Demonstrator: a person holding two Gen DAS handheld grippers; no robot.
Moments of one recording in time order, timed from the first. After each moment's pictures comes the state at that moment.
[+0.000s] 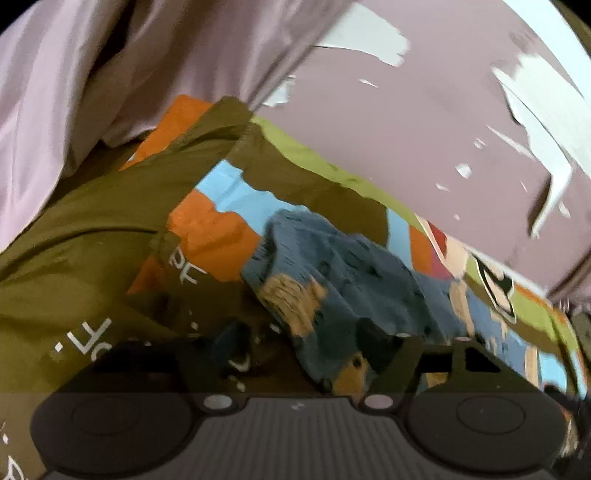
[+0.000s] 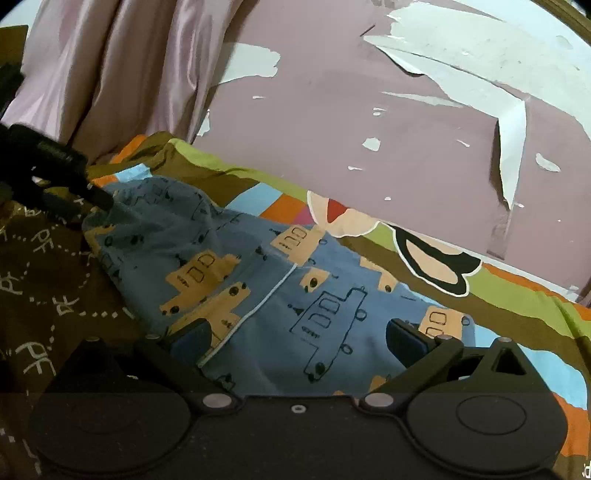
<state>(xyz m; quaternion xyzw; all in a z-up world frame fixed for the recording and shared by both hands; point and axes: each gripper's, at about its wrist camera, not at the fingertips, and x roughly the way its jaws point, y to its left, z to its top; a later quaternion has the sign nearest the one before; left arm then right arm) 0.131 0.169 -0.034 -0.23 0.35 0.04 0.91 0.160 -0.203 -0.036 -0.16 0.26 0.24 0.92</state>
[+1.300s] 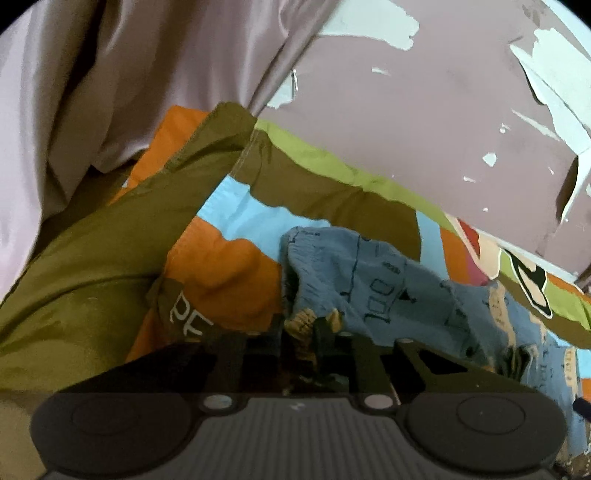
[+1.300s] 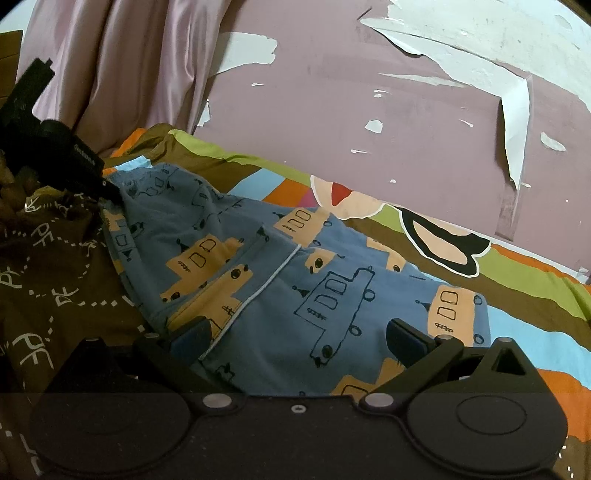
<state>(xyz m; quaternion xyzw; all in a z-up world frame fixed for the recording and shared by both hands) 0.168 0.172 -0.039 -0.17 0.36 0.05 0.91 0.163 -0.205 -0.047 -0.15 0.28 0.25 0.92</state>
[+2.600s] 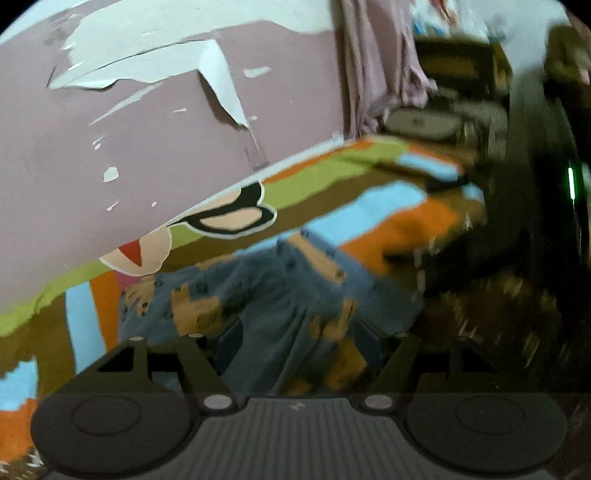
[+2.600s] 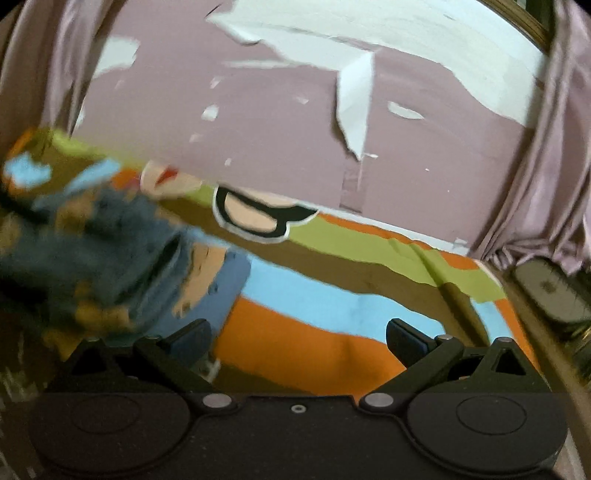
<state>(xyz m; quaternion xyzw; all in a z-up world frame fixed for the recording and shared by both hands) 0.104 -0.108 -0.014 0.19 0.29 -0.26 0.90 0.190 -0.362 -0.032 -0.14 0.26 0.11 0.95</state>
